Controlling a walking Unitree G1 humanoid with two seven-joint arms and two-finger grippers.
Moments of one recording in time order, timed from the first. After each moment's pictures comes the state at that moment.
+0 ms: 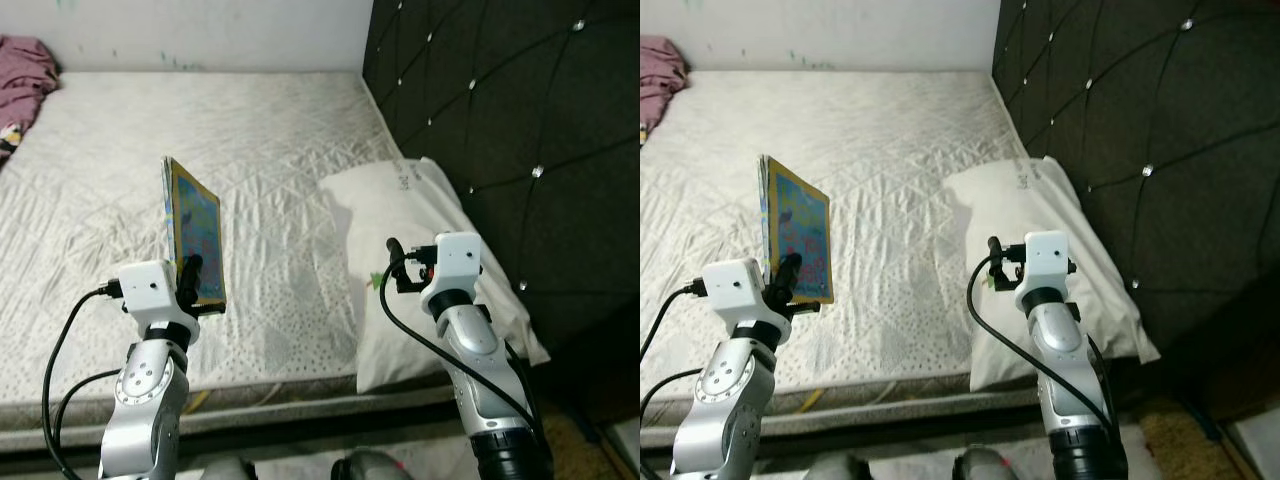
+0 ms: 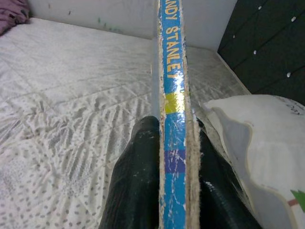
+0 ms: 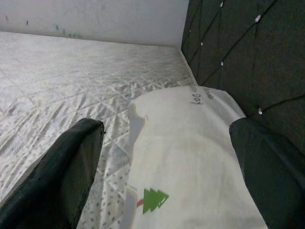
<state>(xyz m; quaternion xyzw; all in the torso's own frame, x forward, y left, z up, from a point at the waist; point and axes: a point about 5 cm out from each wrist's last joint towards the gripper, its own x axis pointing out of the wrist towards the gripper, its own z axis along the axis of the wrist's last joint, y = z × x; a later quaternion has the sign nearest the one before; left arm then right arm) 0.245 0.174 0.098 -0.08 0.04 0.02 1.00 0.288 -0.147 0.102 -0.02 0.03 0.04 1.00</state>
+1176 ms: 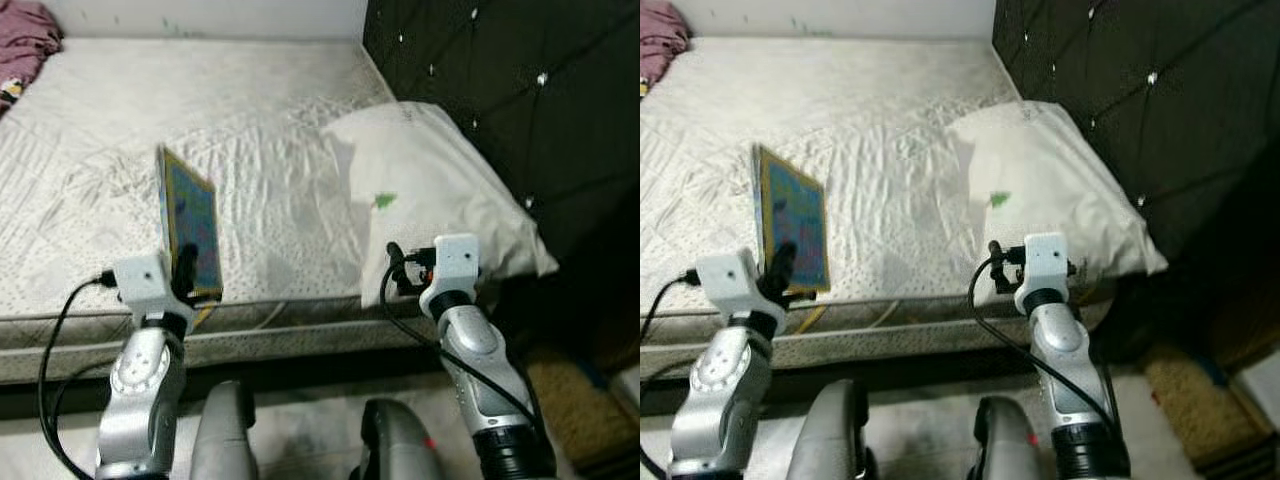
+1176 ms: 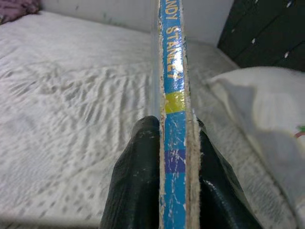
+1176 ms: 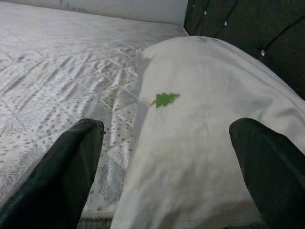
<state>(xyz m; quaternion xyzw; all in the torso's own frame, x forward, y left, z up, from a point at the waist) 0.257 0.181 0.113 -0.07 0.01 0.03 1.00 0.290 -0.148 0.097 -0.03 0.05 0.04 1.00</state>
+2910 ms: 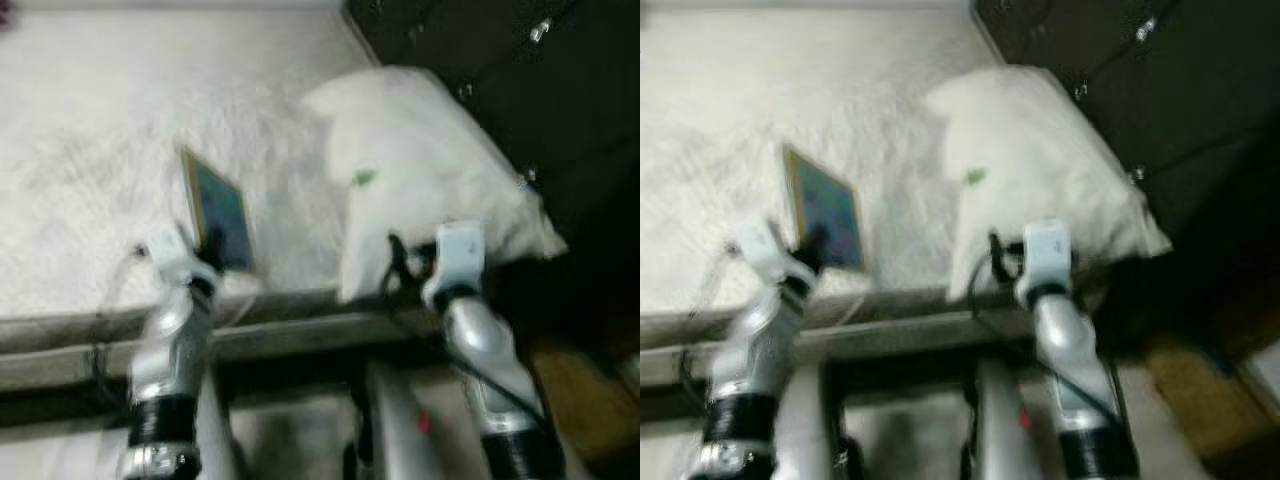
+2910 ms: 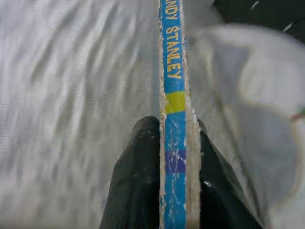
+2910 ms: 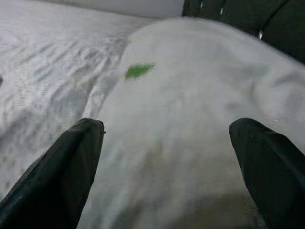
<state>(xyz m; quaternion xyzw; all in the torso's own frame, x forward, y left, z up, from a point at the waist) 0.308 0.160 0.086 -0.23 0.12 0.01 0.97 0.282 -0.151 0.107 -0.05 0.02 0.05 1.00</state>
